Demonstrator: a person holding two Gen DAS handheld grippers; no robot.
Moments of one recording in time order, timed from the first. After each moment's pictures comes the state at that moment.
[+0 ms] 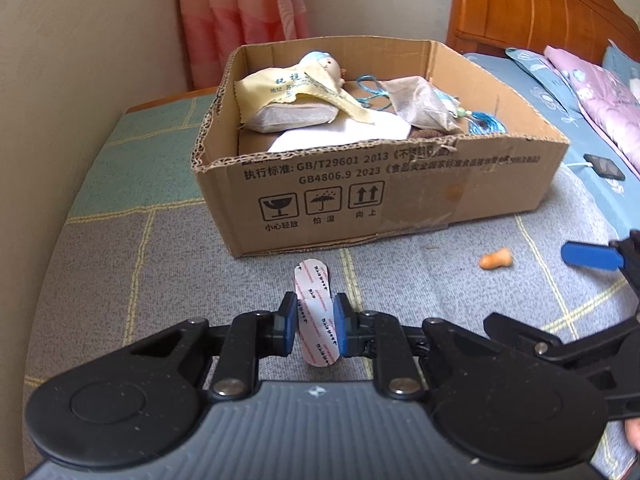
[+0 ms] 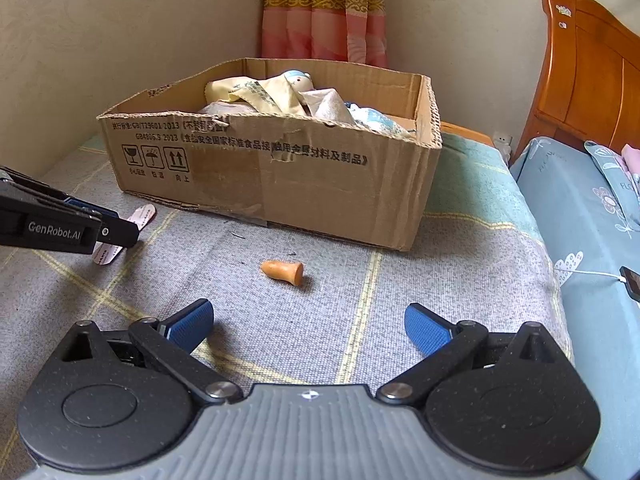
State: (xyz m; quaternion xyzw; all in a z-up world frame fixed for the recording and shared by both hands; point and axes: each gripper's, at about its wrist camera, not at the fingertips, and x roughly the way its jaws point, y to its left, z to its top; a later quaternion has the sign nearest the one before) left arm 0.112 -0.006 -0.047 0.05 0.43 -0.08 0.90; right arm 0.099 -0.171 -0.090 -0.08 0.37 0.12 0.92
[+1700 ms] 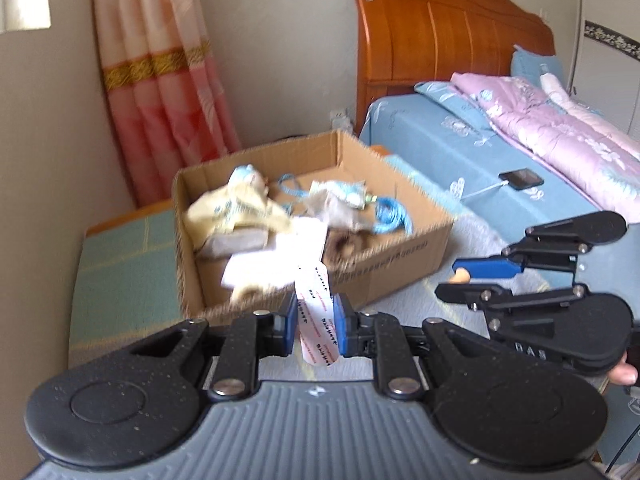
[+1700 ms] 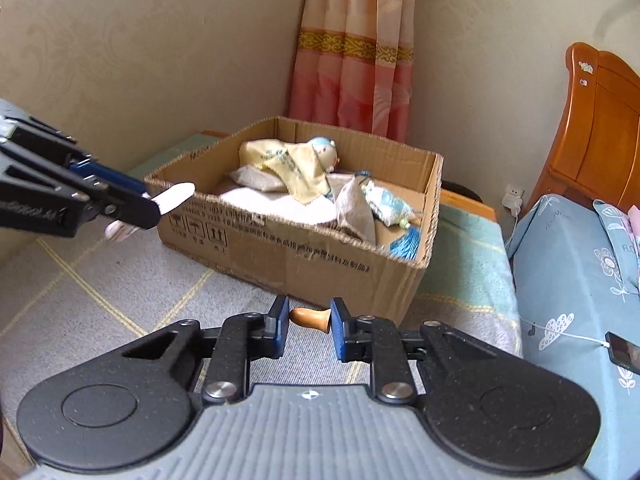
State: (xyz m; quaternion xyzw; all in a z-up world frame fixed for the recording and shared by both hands) left arm 0.103 -0.016 0.044 0.09 0.34 -0.20 0.91; right arm 0.087 -0.169 -0.021 -0.11 0.33 0.16 0.92
